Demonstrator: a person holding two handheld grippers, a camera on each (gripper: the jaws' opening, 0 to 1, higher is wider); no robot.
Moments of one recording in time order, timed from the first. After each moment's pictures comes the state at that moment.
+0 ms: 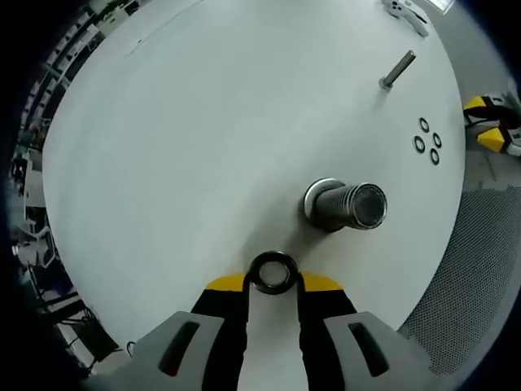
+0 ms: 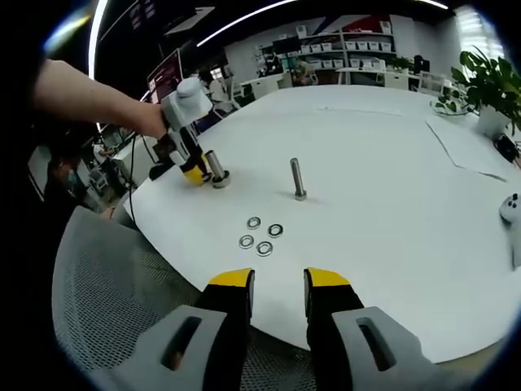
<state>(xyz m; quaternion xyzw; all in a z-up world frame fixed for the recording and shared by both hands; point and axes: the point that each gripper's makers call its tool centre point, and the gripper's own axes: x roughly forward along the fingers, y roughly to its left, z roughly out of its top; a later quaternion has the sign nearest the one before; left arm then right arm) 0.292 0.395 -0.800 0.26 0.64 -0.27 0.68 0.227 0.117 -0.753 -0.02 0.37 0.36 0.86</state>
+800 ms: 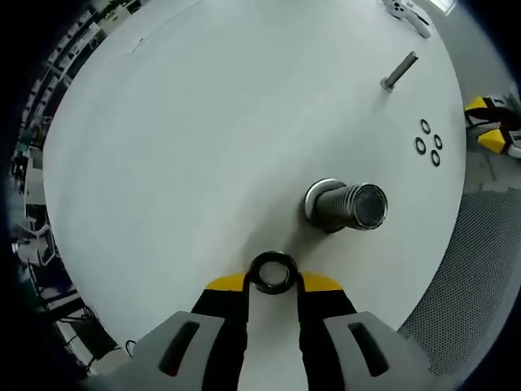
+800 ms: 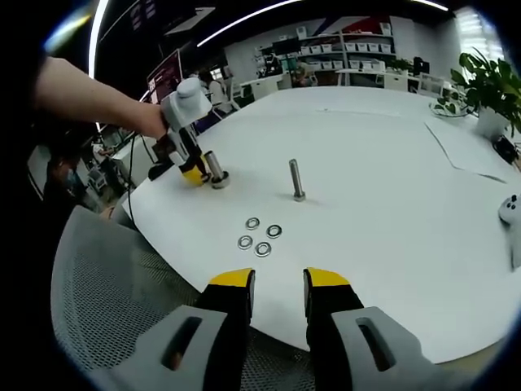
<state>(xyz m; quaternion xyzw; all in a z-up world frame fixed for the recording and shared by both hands) 0.293 0.395 -0.800 0.25 0.64 -0.26 0.68 0.229 0.116 -0.754 -0.02 0.36 0.36 0.86</state>
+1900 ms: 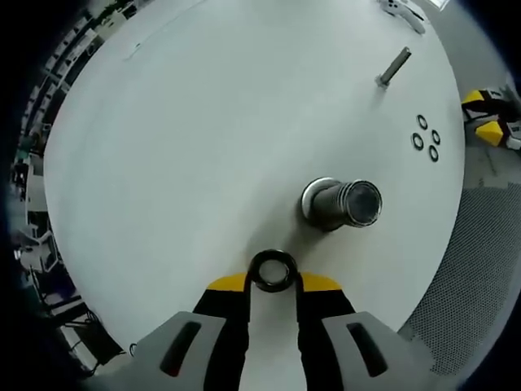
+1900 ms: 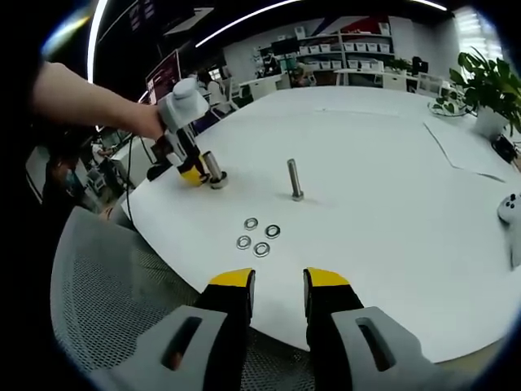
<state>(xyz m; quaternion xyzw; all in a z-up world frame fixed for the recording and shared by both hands) 0.291 0.394 -0.799 0.26 0.63 -0.27 0.68 0.231 0.114 -0.754 -0.02 0.36 0.35 0.86</state>
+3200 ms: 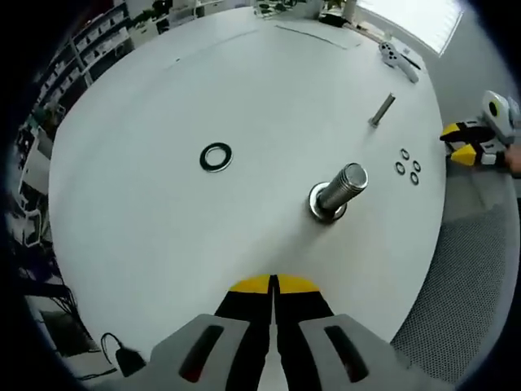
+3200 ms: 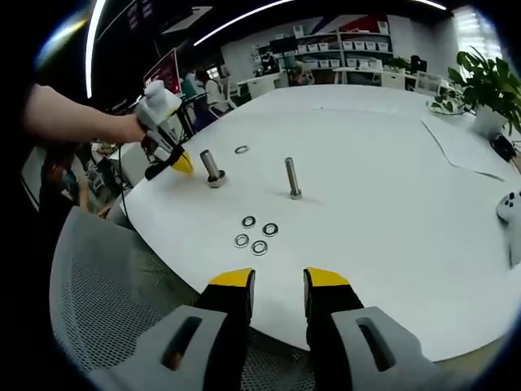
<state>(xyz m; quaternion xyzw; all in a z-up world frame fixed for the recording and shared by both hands) 0.293 0.408 -0.780 0.17 0.56 -0.28 0.76 0.231 0.114 -0.755 -0.02 0.37 0.35 0.86</state>
